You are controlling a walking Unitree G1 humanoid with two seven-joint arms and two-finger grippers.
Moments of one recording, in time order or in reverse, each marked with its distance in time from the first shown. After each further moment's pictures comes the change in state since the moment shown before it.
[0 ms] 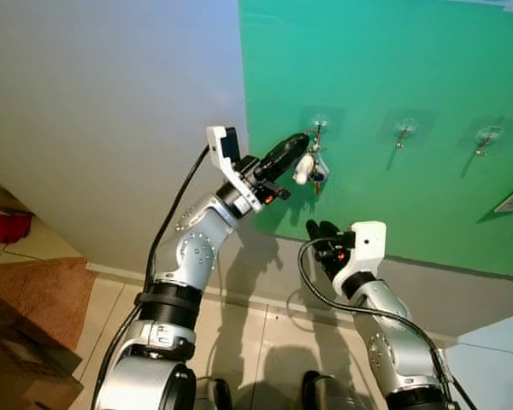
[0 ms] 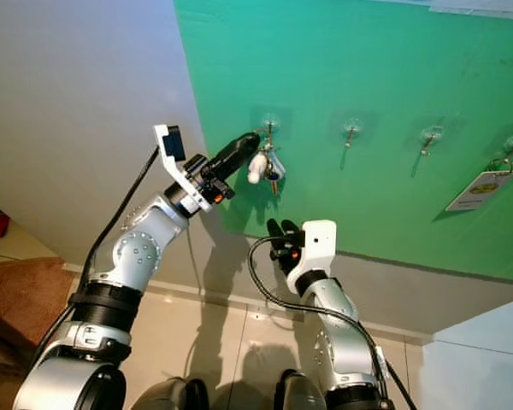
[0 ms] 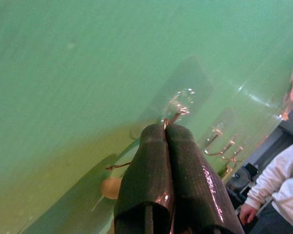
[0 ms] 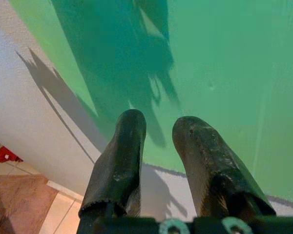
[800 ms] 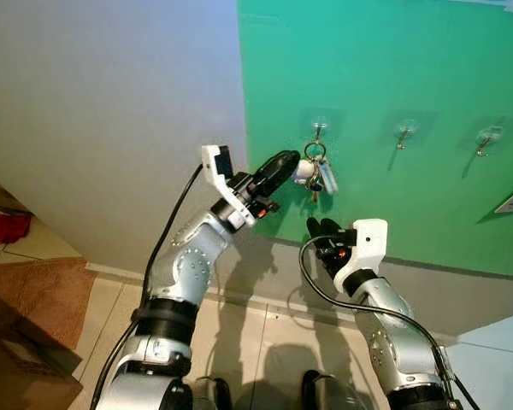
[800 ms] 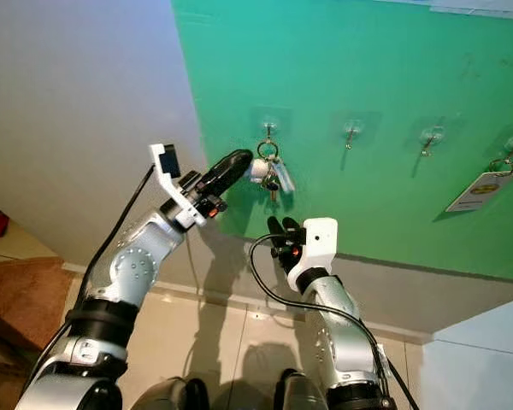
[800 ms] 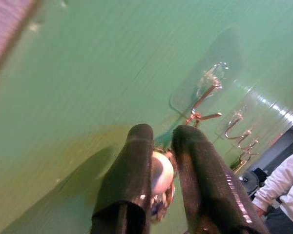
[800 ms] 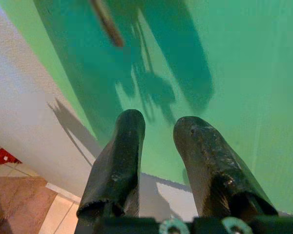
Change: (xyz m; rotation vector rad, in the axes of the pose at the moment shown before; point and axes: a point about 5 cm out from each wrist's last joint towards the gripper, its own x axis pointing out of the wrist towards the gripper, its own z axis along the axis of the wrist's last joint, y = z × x) left arm -0.023 0.007 -0.011 -0.008 0.010 0.053; right arm 0.001 -0.001 0.004 -0.005 -0.009 0.000
